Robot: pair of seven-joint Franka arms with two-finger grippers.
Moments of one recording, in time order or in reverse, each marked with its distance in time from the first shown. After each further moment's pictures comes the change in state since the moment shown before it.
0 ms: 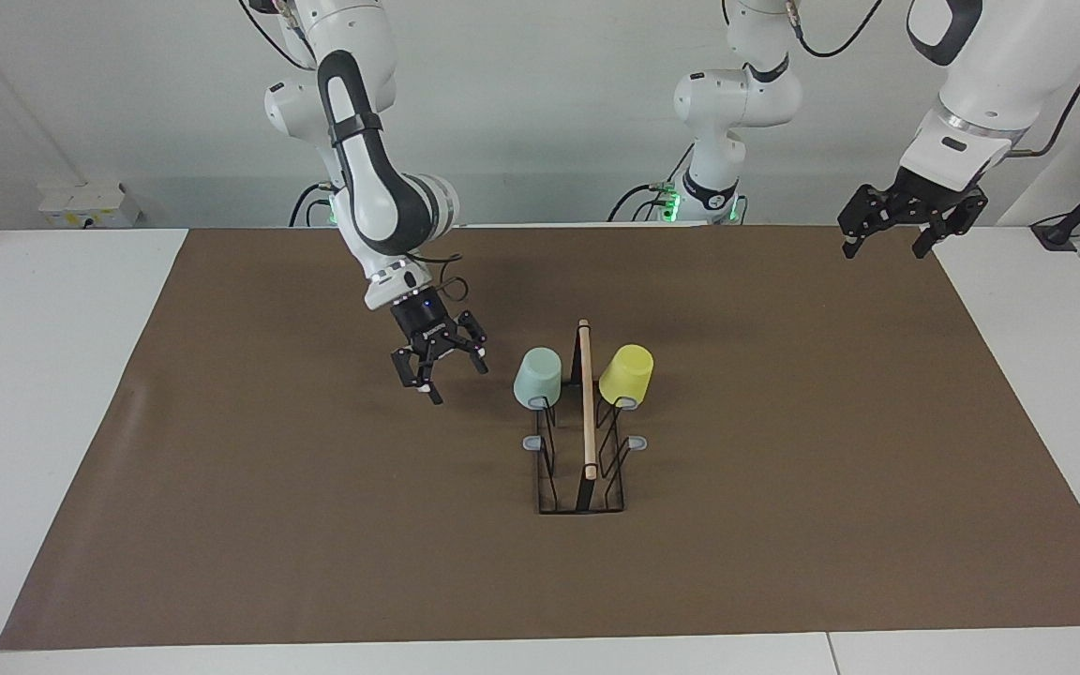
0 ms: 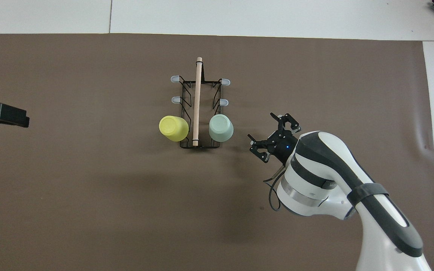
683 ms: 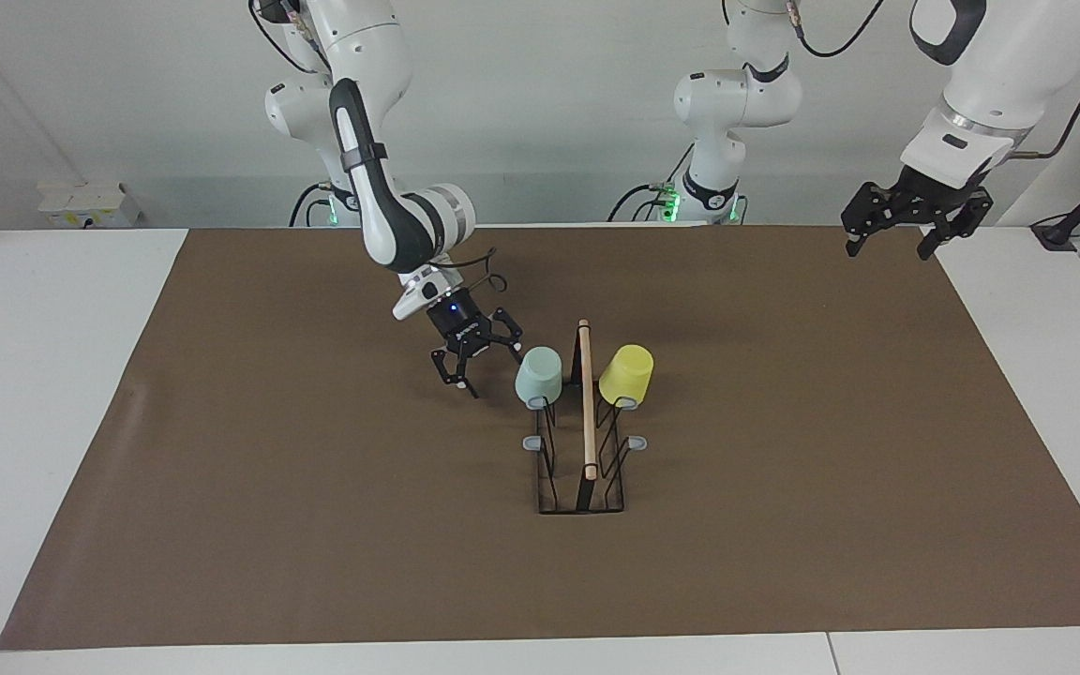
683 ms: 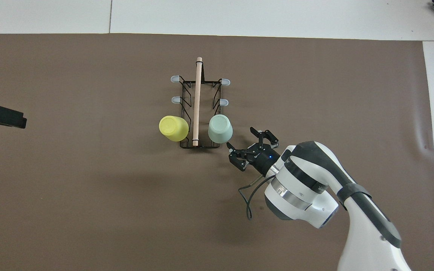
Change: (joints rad) left arm 0.000 0.000 0.006 0.002 0.001 0.007 0.033; right arm 0.072 0.041 0.014 -0.028 0.514 -0.097 0.051
